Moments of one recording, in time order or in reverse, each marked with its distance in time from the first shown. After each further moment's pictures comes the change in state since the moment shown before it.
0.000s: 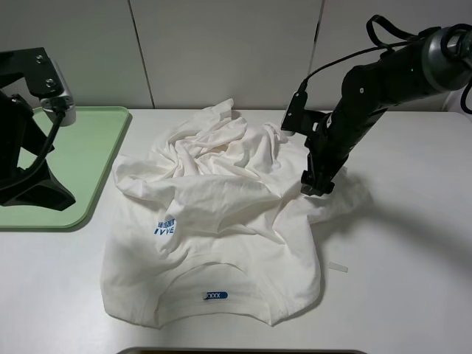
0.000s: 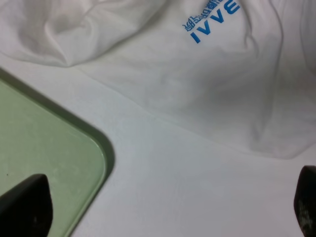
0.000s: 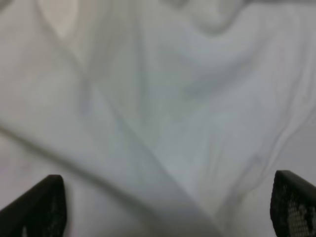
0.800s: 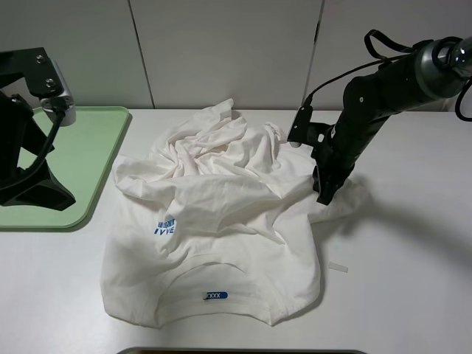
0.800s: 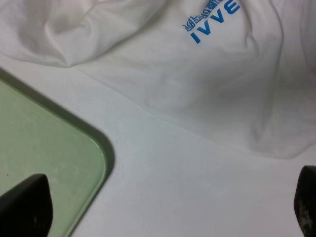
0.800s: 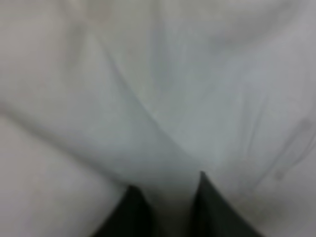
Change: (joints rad) left arm 0.000 0.000 0.000 0.000 0.000 0.000; right arm -0.032 0.050 0.000 -0.011 0.025 0.001
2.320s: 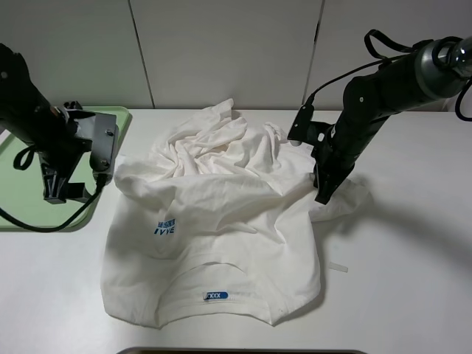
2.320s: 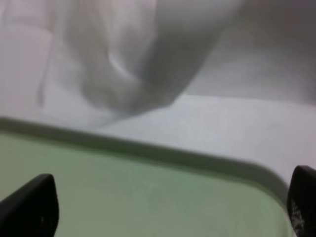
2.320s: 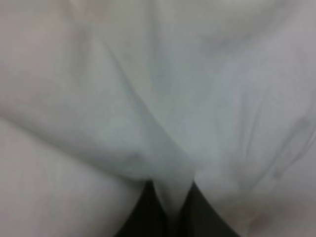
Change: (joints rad) left arm -0.008 0.397 -0.003 0.270 -0.446 0.350; right arm 0.000 0.000 0.000 0.001 -0.004 0.034
